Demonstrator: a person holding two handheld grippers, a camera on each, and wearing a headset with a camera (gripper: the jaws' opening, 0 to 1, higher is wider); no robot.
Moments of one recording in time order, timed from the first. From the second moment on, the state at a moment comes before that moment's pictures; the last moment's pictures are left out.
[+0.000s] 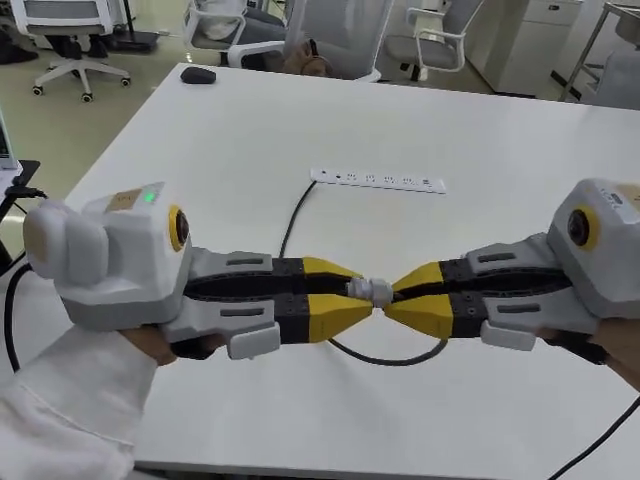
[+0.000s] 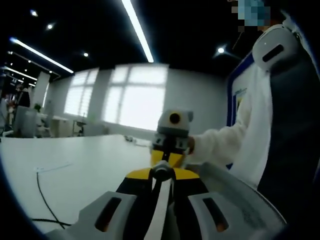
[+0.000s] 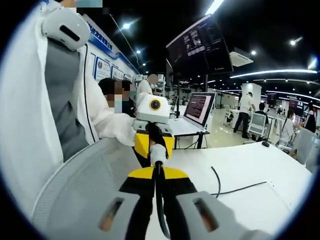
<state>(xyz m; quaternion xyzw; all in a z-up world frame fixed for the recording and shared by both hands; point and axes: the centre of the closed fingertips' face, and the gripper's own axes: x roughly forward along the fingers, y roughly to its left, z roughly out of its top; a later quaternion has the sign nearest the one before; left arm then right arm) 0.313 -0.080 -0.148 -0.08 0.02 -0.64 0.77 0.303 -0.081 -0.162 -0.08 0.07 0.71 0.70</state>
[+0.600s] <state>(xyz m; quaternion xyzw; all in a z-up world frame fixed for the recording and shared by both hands) 0.307 -0.088 -0.159 -0.08 0.06 -0.64 0.76 0.296 -0.075 -0.165 -0.05 0.07 0.71 0.70</state>
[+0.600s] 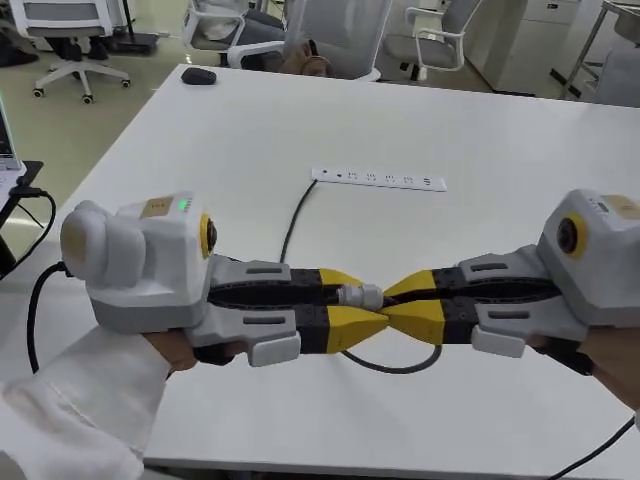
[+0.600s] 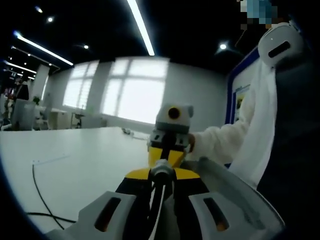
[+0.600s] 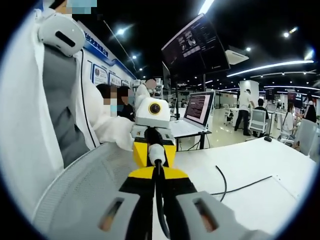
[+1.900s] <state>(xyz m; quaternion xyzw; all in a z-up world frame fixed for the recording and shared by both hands) 0.322 -0.075 -0.165 -0.11 0.07 -0.61 0.78 0.321 -0.134 -0.221 -0.10 0.15 0.64 0.75</state>
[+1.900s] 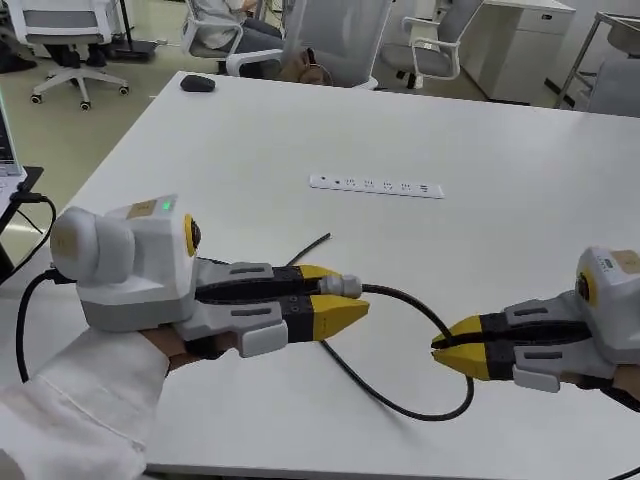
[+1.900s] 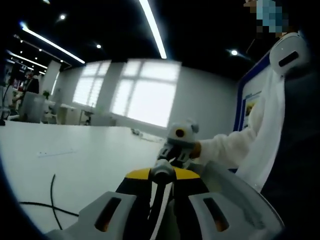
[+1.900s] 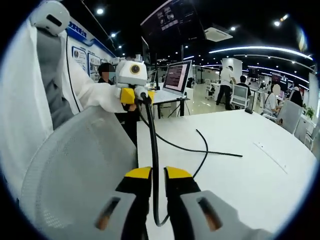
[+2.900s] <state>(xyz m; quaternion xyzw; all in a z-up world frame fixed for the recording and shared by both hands) 0.323 -0.075 -0.167 -0.11 0.07 -0.61 0.78 0.310 -0.070 -0.169 -0.10 0.08 0.70 0.70</state>
